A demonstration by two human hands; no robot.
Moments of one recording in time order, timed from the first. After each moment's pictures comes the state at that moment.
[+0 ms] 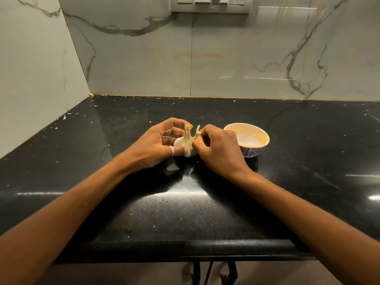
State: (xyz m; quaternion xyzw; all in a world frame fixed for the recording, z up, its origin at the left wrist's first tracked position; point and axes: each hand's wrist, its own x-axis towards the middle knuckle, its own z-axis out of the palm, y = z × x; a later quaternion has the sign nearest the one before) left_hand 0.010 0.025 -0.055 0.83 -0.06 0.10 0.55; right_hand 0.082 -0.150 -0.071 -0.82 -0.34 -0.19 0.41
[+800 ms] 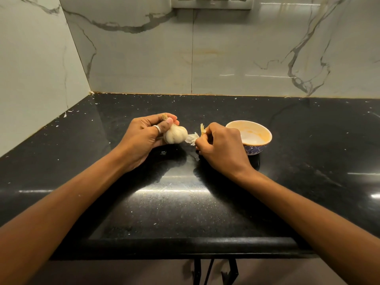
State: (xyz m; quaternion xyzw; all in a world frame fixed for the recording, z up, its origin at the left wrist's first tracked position) left_hand 0.017 0.032 -0.058 0.67 0.05 0.19 0.72; right_hand 0.081 -0.154 -0.072 -0.84 -0.32 -0.19 0.41
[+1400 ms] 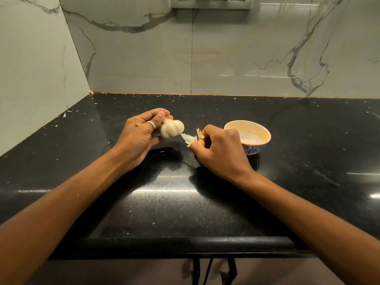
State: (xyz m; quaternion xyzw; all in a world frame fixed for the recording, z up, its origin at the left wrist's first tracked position) left_hand 0.022 0.033 -0.058 0.62 0.06 0.22 0.75; right_hand 0.073 -0.157 -0.073 -0.81 -0.36 -0.23 0.39
